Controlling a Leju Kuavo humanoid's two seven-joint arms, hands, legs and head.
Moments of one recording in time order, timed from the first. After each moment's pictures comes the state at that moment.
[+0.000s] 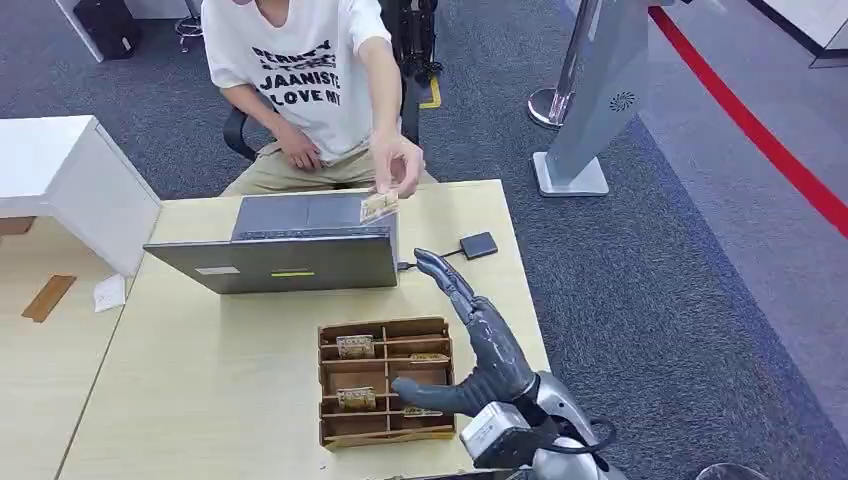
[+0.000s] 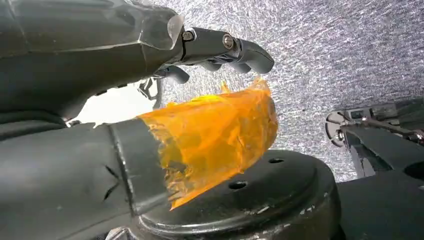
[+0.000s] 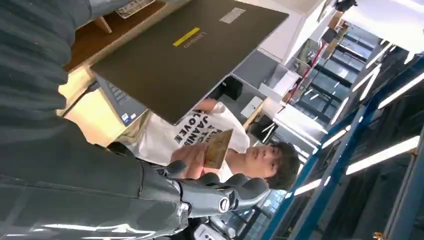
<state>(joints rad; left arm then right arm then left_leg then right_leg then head) -0.10 -0.20 1.03 -0.21 -1.27 -0.10 0.29 -0.09 -0.06 0.62 -1.82 0.35 -0.08 -0.36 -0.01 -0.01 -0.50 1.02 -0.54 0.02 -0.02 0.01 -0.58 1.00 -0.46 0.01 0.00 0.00</state>
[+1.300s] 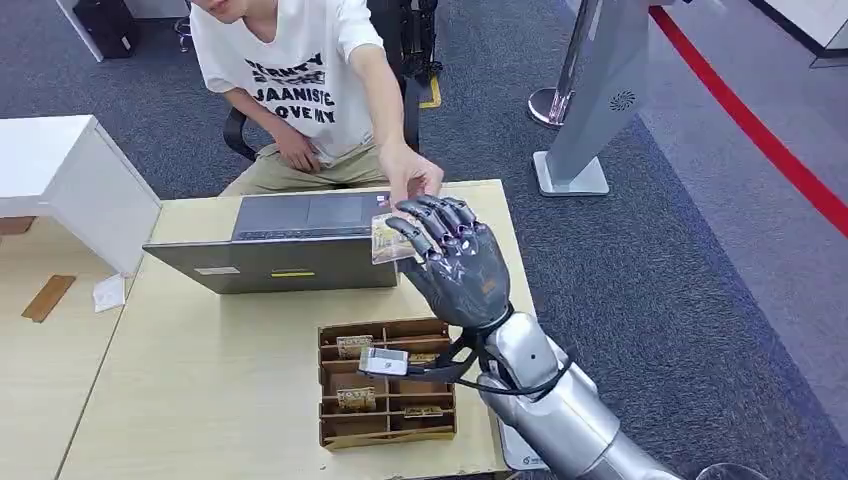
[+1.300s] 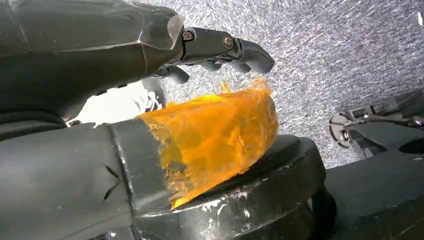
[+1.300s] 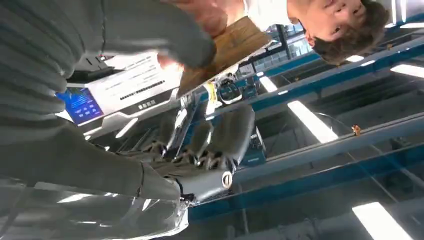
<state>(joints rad) -0.13 -0.21 0.97 -0.21 -1.35 -0.12 0.33 -0.42 0.02 0.68 -1.44 1.21 -0.60 -0.08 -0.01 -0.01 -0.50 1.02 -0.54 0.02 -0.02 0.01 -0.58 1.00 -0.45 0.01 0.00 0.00</state>
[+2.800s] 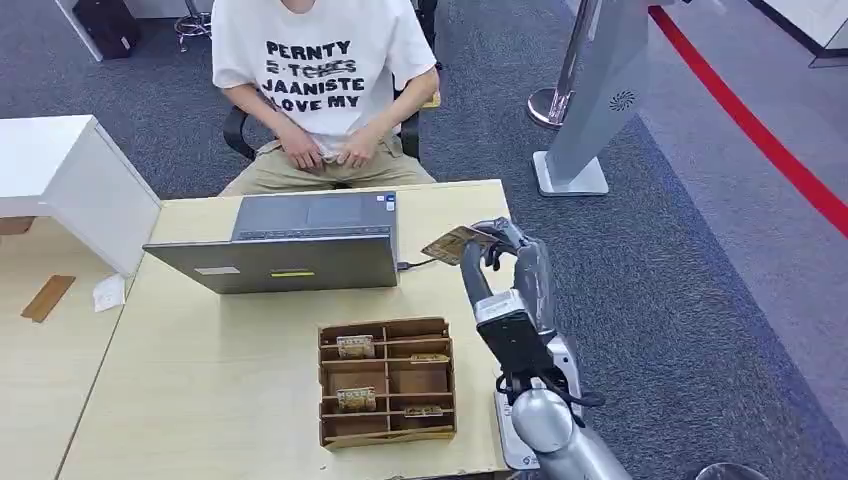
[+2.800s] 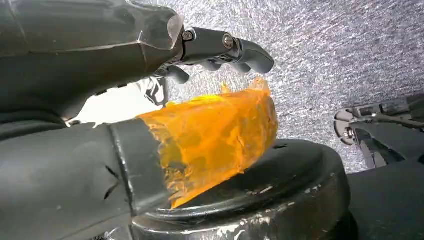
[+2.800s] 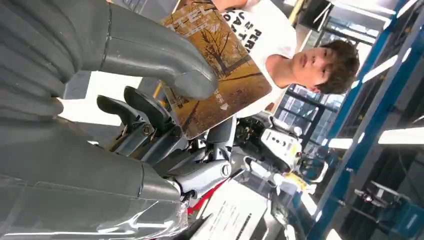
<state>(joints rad) -0.10 -0.21 1.00 -0.21 -1.28 -0.10 0.32 -0.18 0.08 0.49 -1.68 0.41 -0.41 -0.21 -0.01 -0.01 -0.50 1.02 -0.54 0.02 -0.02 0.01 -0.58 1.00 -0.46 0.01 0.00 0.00</state>
